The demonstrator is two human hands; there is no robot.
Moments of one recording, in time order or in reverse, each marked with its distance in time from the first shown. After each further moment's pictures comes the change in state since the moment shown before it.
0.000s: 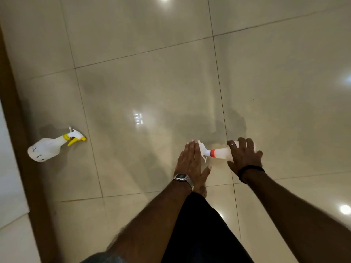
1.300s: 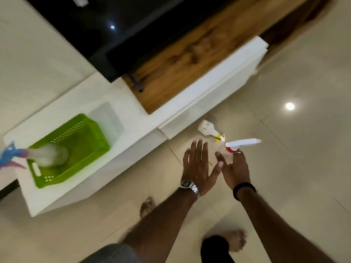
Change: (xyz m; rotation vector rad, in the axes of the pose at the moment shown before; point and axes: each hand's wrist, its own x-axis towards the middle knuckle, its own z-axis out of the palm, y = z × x) left_hand -0.449 -0.274 -0.155 -0.651 0.964 -0.621; right_hand -0.336 -0.504 -0.203 0.511 0.047 -0.758
